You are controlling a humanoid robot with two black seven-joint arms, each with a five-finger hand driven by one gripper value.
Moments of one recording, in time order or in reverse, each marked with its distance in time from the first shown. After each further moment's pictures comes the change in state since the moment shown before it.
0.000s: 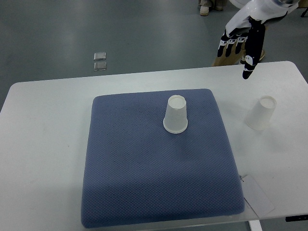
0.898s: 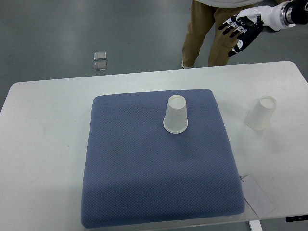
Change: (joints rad) left arm 0.001 0.000 0.000 0.000 0.001 0.000 0.000; right arm -0.706 -0.213 0.490 -0.558 -0.157 -0.185 0.068
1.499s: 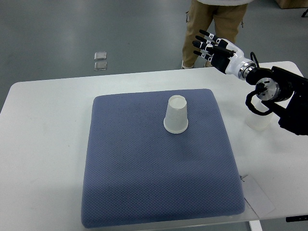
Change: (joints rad) left arm 0.001 0.000 -0.002 -0.001 -0.001 0.000 0.000; right arm -0.727 0.182 0.991 -0.183 0.475 -0.184 0.128
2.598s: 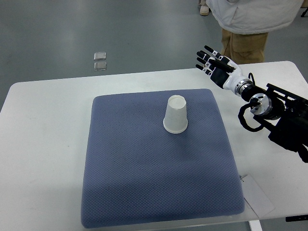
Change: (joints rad) left arm -0.001 0.000 -0.003 -0.009 0.000 0.000 0.000; right arm -0.159 0.113 0.140 -0.061 0.134 -0.032 0.040
